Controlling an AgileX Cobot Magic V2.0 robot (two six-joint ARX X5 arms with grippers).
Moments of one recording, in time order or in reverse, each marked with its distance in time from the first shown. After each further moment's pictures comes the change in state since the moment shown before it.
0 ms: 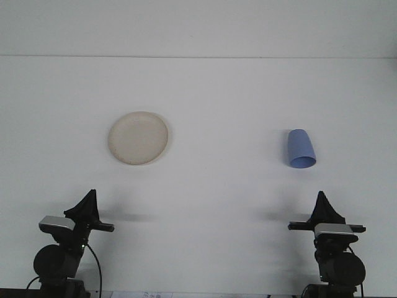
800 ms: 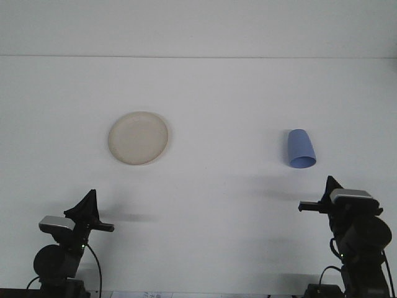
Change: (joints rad) left arm 0.000 0.000 0.000 0.000 0.000 0.000; right arm 0.000 0.475 0.563 -0.385 0.004 0.055
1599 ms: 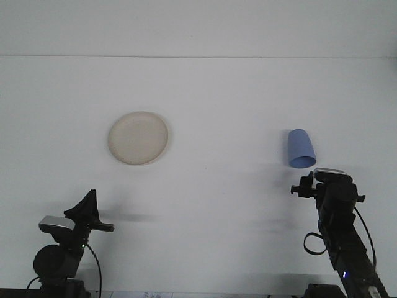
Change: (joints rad) left arm 0.000 0.000 0.000 0.000 0.000 0.000; right arm -0.012 0.480 -0.143 0.373 0.172 -0.037
